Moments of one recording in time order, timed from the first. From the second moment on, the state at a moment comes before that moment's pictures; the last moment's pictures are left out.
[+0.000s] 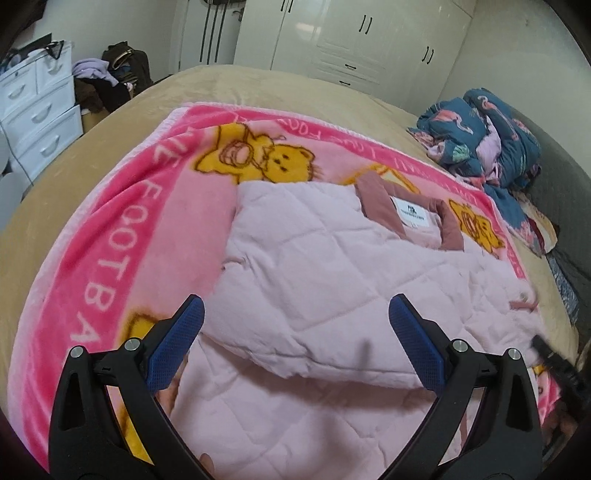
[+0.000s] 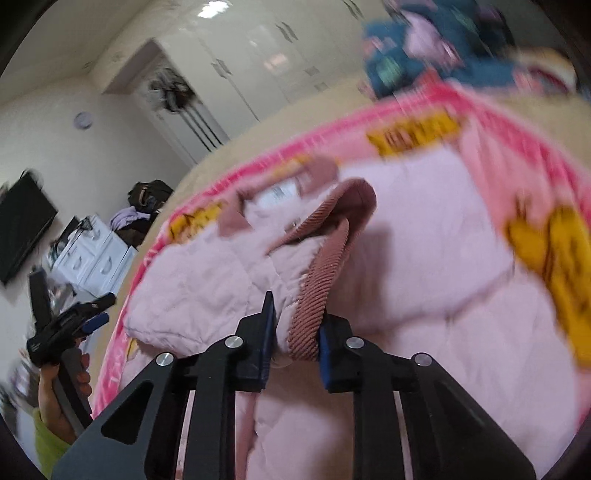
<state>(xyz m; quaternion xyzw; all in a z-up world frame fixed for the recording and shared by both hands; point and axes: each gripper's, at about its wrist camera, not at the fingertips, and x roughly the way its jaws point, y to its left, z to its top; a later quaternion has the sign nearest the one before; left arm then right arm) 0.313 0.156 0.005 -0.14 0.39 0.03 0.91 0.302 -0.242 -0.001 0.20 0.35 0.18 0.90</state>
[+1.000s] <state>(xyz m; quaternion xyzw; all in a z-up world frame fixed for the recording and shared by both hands) 0.341 0.096 -0.029 -0.06 0.42 -0.06 0.90 0.327 -0.270 -0.010 0.11 0.36 0.09 0.92</state>
